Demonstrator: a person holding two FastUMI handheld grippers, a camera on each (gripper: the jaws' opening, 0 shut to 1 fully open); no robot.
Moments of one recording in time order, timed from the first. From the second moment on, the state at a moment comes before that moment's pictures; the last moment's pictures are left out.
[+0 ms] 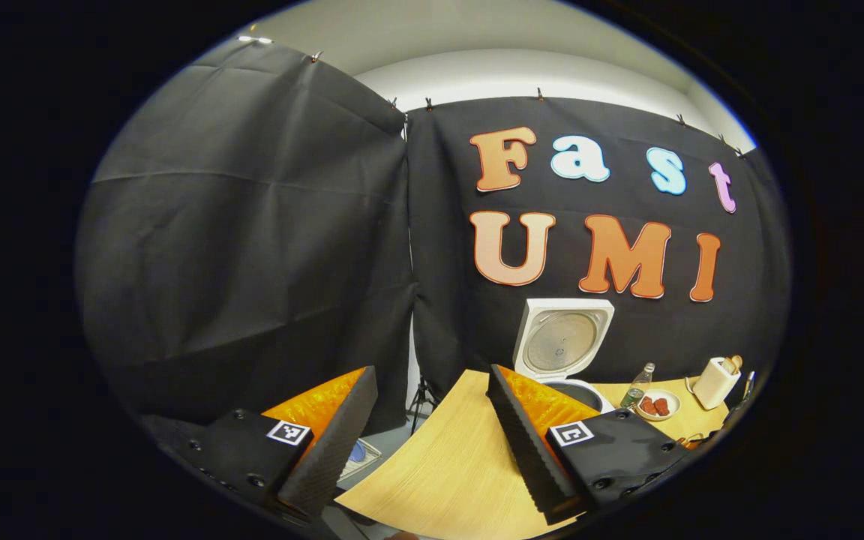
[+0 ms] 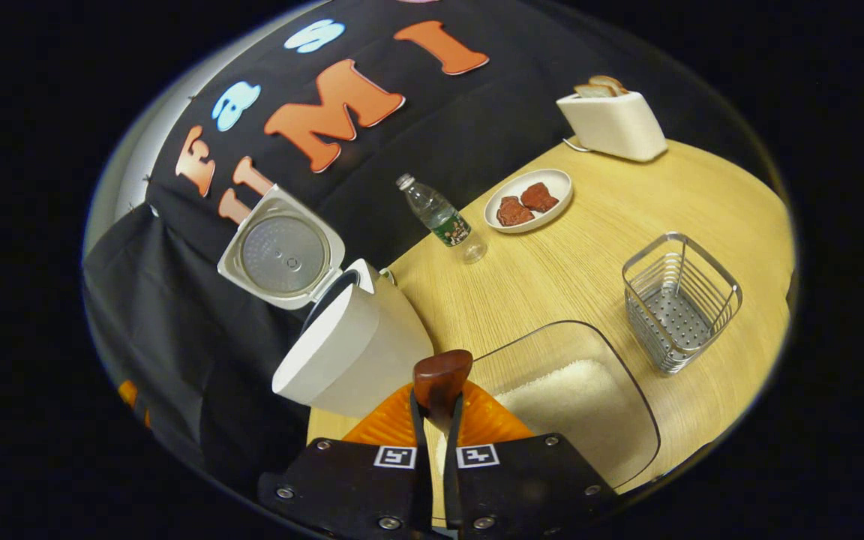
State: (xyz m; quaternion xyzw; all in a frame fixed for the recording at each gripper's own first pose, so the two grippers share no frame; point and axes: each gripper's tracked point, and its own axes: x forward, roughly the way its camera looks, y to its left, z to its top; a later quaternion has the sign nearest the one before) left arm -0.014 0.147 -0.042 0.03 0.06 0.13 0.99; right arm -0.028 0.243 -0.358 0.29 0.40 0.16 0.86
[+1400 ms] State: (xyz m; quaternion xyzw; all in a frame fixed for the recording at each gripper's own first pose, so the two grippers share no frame) left arm -0.008 0.118 -0.039 0.00 0.04 0.09 0.99; right arm -0.005 0.173 -0.282 0.55 0.36 0.11 0.74
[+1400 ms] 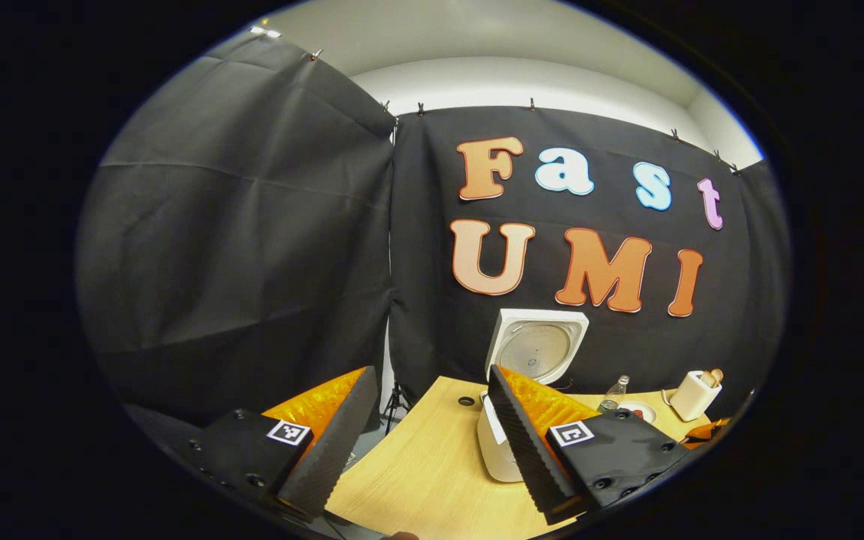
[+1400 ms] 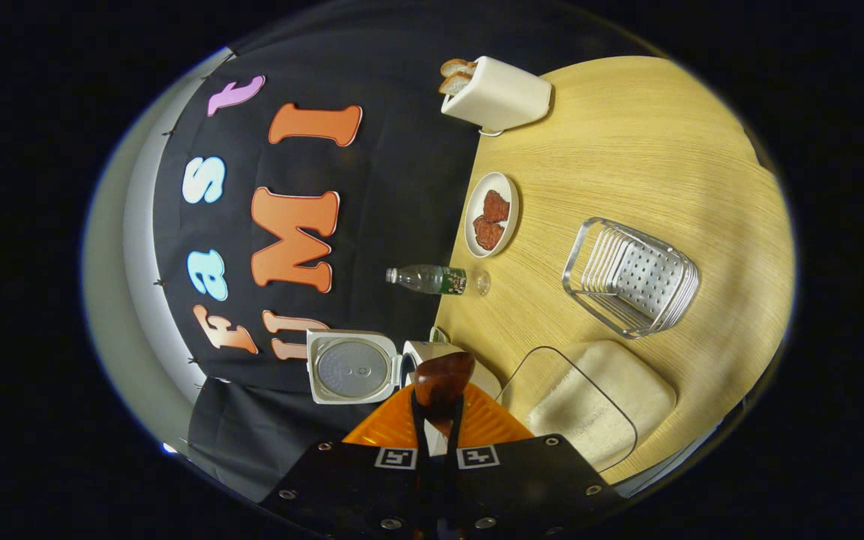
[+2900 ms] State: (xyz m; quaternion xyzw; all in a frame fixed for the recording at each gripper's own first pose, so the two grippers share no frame) left arm -0.001 0.152 -0.035 0.00 0.05 0.11 0.99; right arm 0.165 0.360 -0.135 0.50 0.28 0.19 0.80
